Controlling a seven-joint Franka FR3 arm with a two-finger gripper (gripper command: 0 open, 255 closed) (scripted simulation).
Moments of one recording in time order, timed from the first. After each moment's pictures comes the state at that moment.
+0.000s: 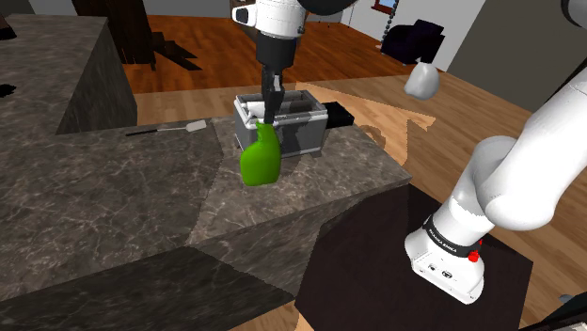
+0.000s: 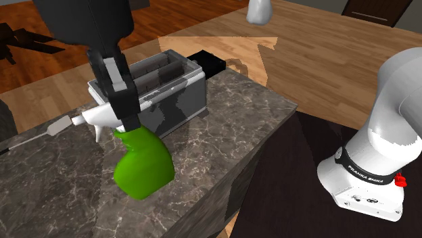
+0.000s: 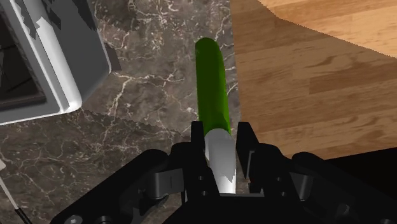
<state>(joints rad) 0.36 -0.11 0.19 -1.98 0.11 1.90 -0.52</state>
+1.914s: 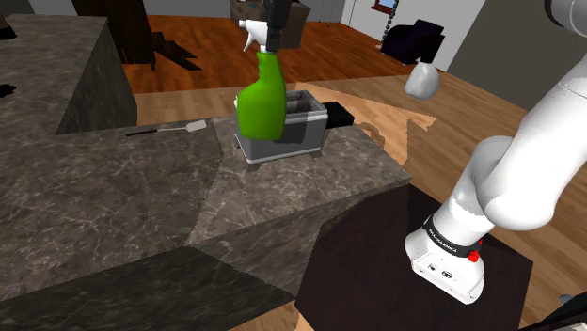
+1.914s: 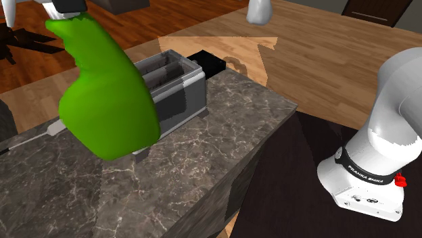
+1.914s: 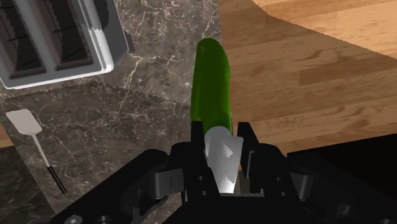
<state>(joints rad) 0.36 -0.05 0.19 -1.51 0.09 1.50 -0.48</state>
